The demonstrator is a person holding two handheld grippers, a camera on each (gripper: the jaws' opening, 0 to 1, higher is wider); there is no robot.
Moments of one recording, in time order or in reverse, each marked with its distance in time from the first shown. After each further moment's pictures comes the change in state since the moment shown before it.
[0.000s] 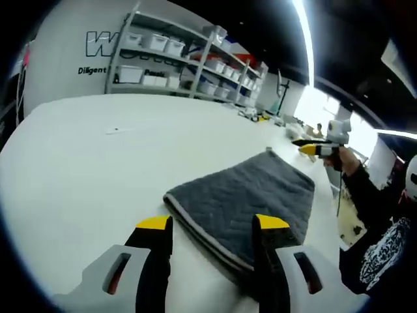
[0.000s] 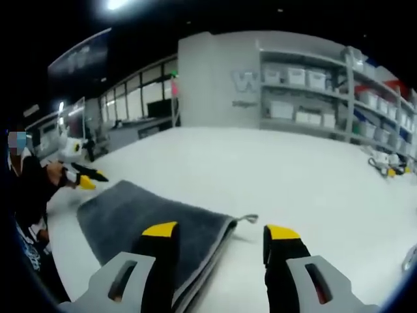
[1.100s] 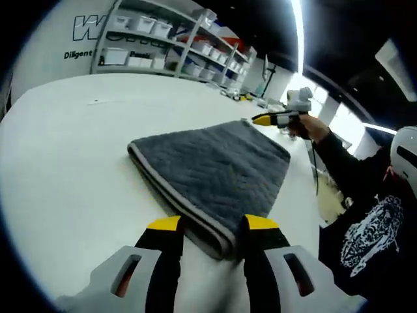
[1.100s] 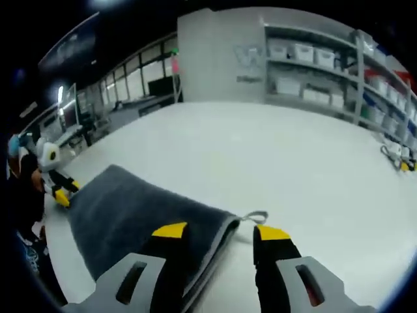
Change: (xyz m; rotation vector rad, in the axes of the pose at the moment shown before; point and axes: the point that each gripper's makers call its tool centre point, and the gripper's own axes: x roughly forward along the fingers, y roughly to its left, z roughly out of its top) left arm -0.018 -0.040 -0.056 -0.016 0.114 -0.096; right arm 0.051 0.006 -0.021 -0.002 0.178 0.034
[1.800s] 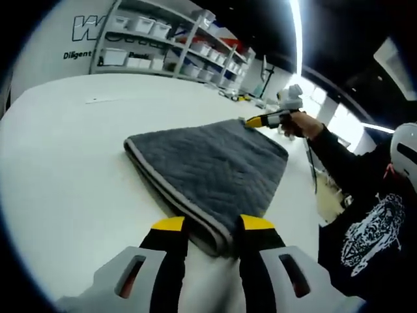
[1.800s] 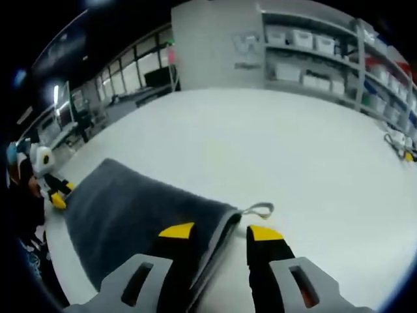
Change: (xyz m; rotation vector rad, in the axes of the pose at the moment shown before) left arm 0.001 -0.004 -0.005 0.008 -0.005 -0.005; right arm 0.011 0.005 -0.018 0.037 0.085 0.006
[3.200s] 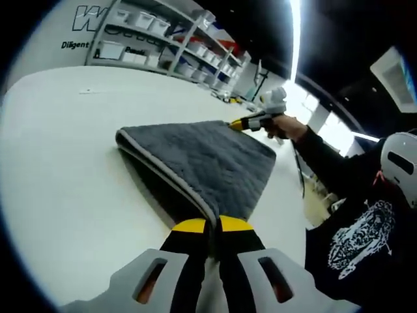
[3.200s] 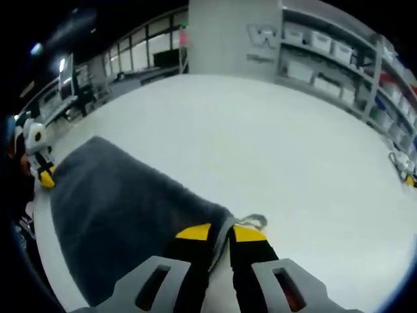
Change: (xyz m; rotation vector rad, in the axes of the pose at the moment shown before) left arm -0.001 -0.011 -0.003 -0.058 -0.010 -0.086; right arm 0.024 -0.012 0.001 -0.126 0.079 -0.018
